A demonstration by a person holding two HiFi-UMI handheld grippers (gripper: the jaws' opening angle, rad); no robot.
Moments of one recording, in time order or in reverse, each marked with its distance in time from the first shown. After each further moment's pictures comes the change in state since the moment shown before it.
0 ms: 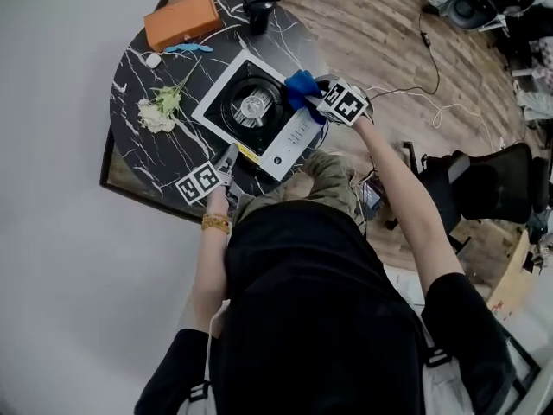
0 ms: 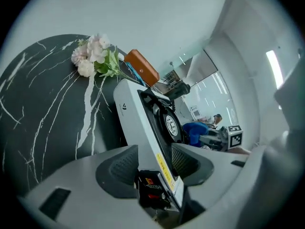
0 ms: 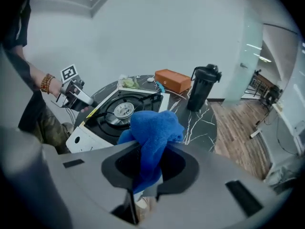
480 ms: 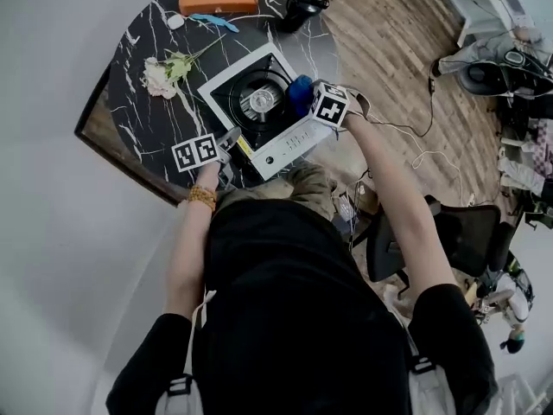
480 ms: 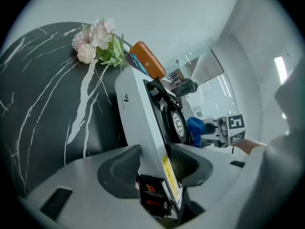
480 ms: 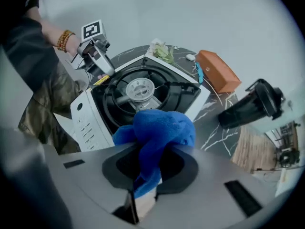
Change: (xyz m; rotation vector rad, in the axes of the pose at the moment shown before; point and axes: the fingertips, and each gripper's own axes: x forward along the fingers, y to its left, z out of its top) left arm 0.026 0.013 0.001 -0.069 0.038 0.014; right arm 0.051 0.021 0.012 -0.477 0.350 0.197
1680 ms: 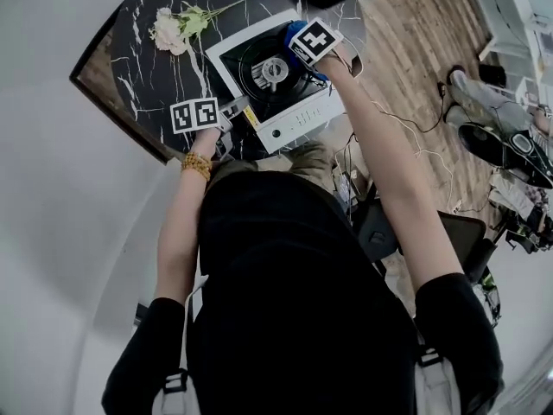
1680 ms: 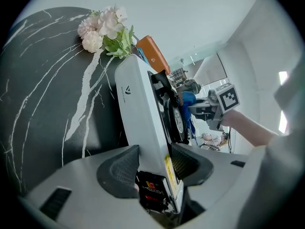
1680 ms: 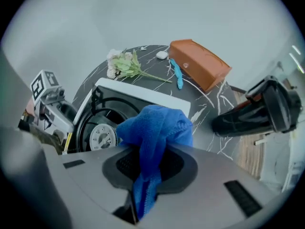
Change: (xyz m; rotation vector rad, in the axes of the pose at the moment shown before) left arm 0.000 -0.001 -0.001 -0.094 0.053 -0.047; right arm 0.029 -0.079 0.090 0.347 0.019 0.006
